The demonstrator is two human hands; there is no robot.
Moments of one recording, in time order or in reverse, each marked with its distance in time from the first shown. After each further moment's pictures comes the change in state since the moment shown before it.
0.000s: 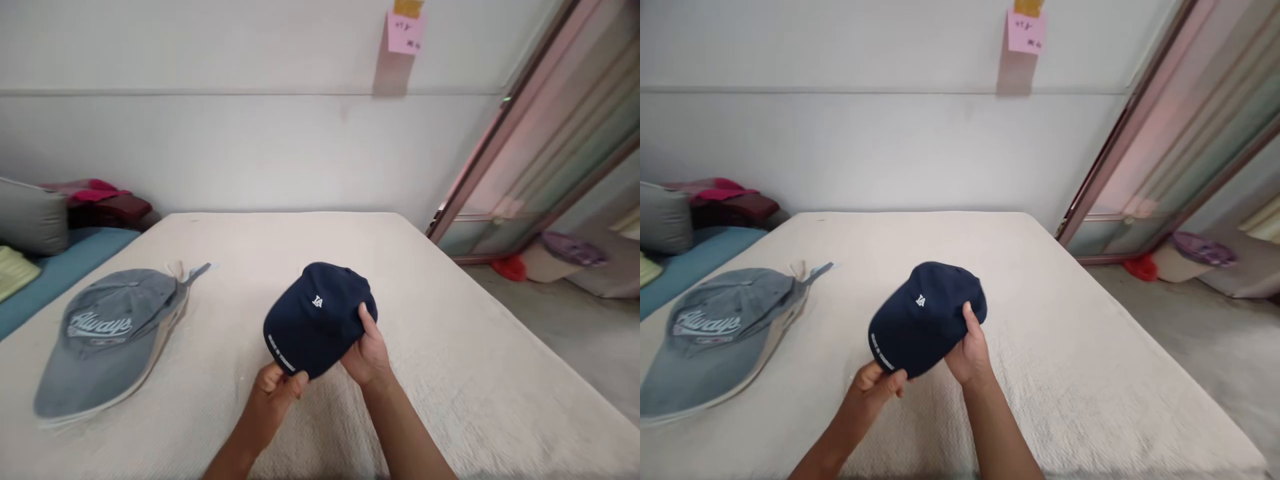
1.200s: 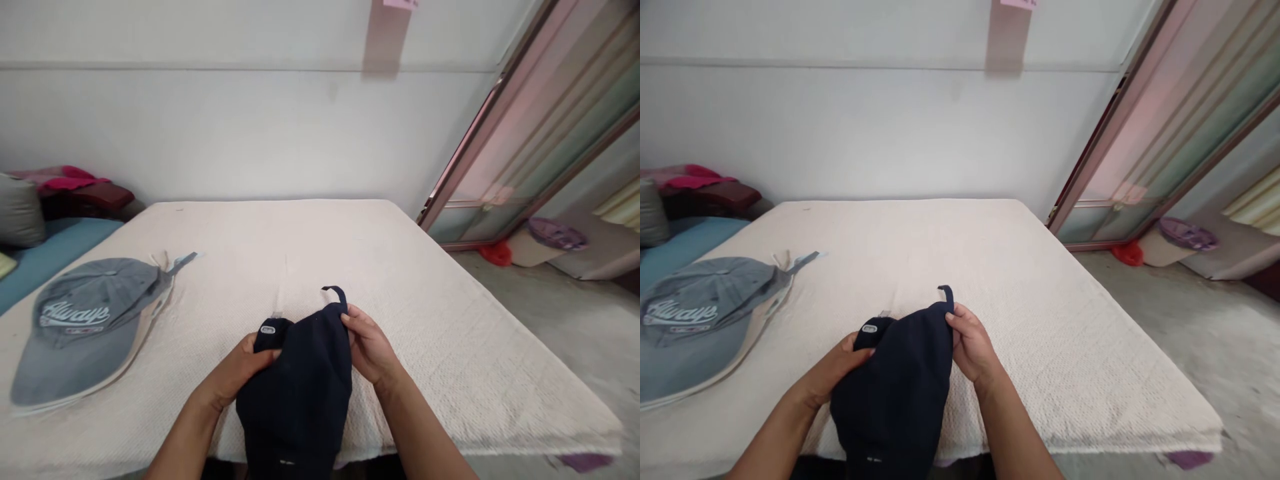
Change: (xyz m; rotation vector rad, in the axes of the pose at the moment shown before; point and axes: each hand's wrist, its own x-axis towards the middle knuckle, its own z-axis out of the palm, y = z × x) left_hand 0.014 0.028 -0.019 -0.112 -0.158 -0.347; right_hand -0.024 -0.024 -0.040 -0.035 -0.095 0.109
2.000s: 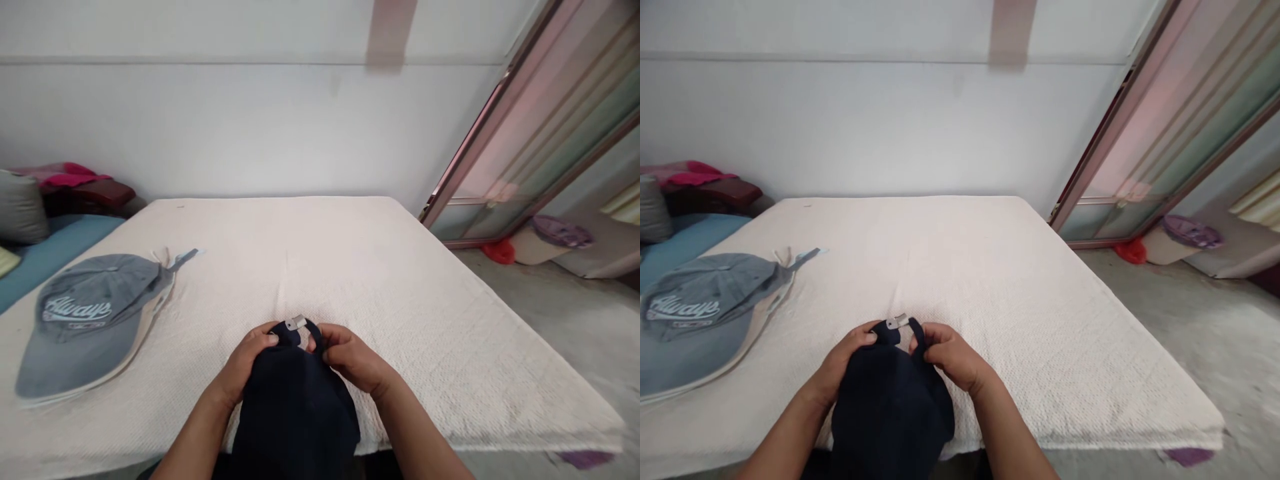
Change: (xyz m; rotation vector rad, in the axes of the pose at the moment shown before) left_hand 0.008 -0.003 0.011 0.023 -0.022 0.179; right_hand -0.011 0.009 0.012 -0.429 -0.339 0.247
